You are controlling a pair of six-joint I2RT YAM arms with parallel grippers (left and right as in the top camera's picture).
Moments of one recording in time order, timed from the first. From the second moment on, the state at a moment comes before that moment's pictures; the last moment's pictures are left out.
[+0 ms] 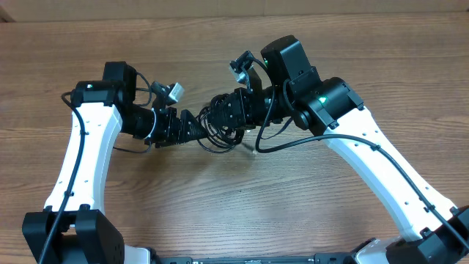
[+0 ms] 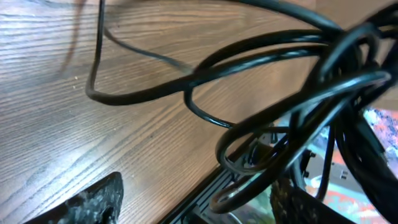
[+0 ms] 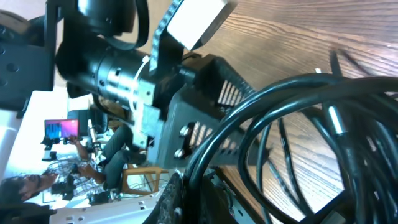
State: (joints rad) left arm 0.02 1.61 1.37 -1.33 0.85 0.14; right arm 0.58 1.62 1.59 -0.79 -0.79 0.60
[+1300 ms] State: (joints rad) left arm 0.01 1.61 1.37 -1.26 0.71 -0.05; right arm 0.58 1.62 1.59 -0.85 -0.61 0.73
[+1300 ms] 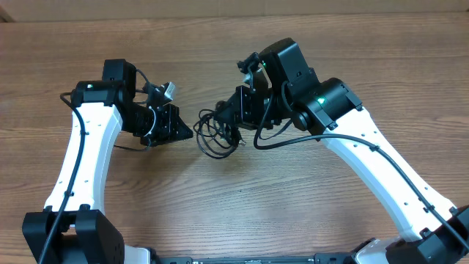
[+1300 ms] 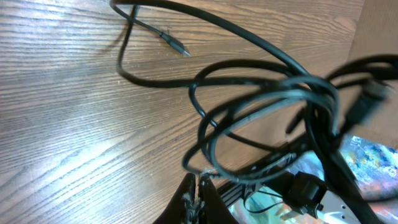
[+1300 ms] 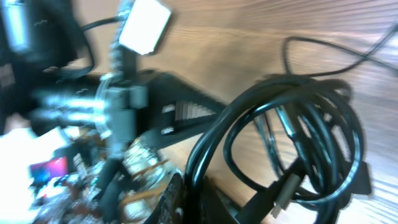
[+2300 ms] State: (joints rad) left arm 0.01 1.61 1.37 -1.27 0.70 -0.01; right arm 0.58 1.62 1.59 -0.84 -0.73 0.72
